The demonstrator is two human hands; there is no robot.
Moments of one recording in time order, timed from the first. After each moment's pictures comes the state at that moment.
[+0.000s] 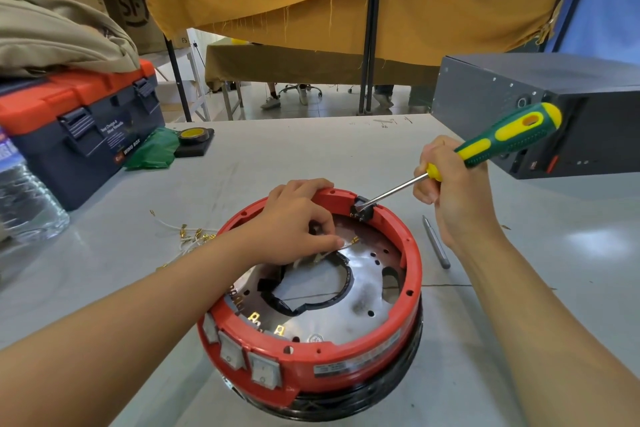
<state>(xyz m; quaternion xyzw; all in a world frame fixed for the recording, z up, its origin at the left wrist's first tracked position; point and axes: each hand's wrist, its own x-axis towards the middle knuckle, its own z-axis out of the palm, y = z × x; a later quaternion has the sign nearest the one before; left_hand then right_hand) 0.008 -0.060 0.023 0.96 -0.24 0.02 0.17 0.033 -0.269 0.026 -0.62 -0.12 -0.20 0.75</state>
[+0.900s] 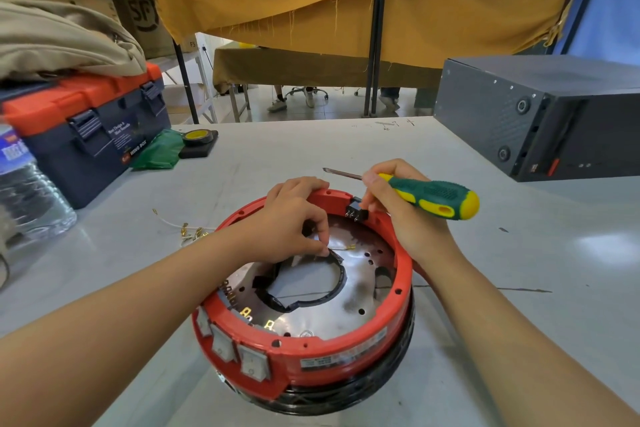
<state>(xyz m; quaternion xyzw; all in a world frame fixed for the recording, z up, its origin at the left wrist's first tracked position) 0.008 -0.059 0.023 0.96 -0.25 0.02 0.14 0.019 -0.248 0.001 -0.68 -0.20 -0.14 0.69</state>
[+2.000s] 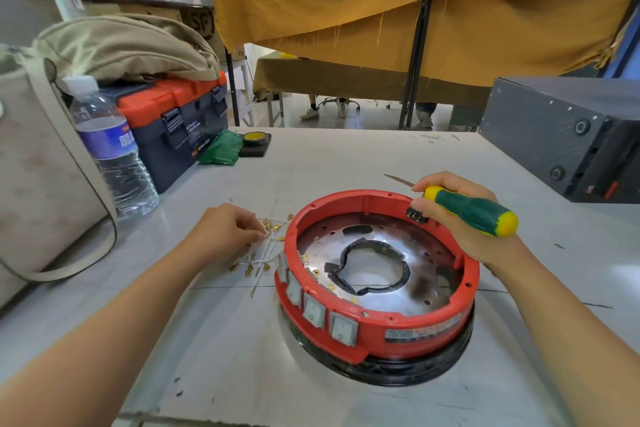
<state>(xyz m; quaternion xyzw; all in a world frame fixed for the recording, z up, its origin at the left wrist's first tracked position) -0.032 0.083 -0.003 0.95 0.09 0.06 0.30 0.020 -0.254 0.005 -0.78 -0.30 -0.17 0.52</state>
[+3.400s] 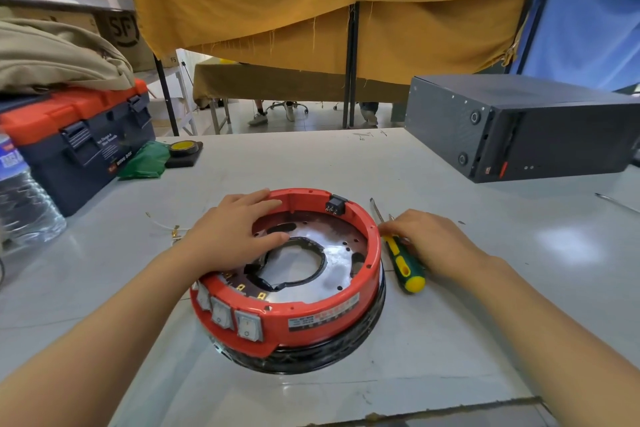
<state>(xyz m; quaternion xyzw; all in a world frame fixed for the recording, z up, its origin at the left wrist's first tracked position) -0.024 -0.027 0.023 0.99 -0.12 0.04 0.09 0.001 -0.328 -0.013 -0.97 -0.24 -0.10 0.03</state>
